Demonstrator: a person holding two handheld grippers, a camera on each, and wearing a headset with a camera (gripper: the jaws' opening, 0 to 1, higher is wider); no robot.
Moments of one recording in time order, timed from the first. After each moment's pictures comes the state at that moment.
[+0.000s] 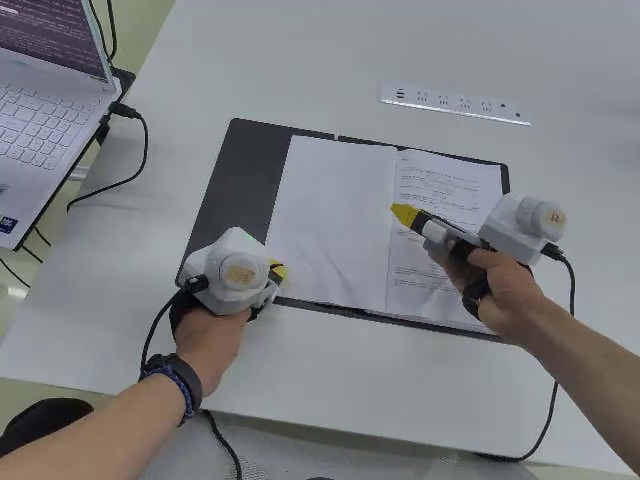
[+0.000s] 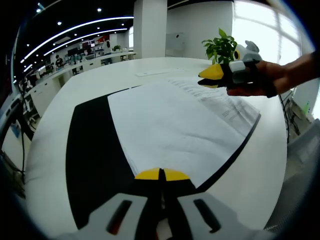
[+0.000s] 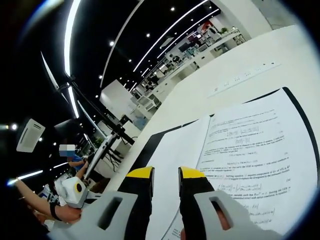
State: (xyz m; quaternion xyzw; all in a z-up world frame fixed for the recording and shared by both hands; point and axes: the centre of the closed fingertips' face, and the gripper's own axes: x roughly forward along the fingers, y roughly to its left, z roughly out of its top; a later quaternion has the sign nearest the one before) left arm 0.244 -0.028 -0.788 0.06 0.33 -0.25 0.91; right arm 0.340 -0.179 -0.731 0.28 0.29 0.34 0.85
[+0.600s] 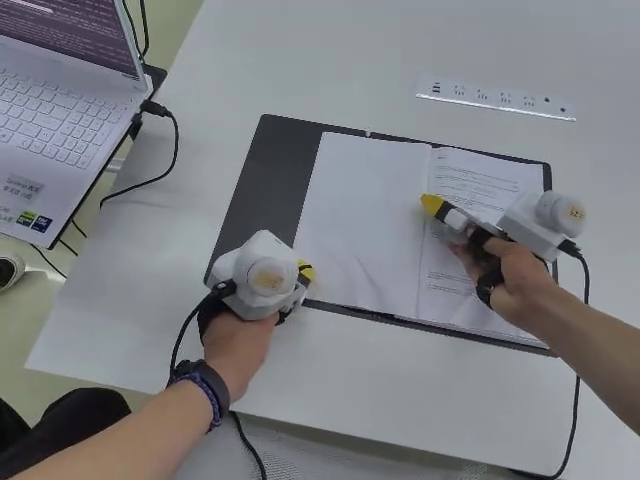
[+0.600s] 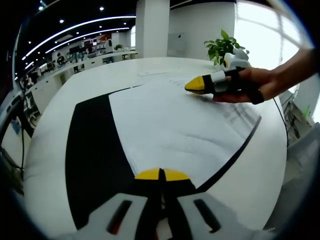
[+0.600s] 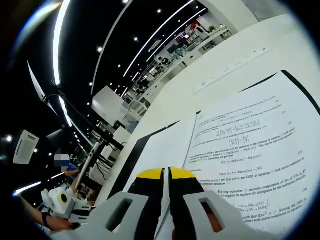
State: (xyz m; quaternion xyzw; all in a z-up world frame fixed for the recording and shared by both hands) left arm 0.246 -0.027 -0.791 0.05 0.33 -0.25 0.91; right arm 0.361 -0.162 -0.756 0.30 0.30 0.30 0.85
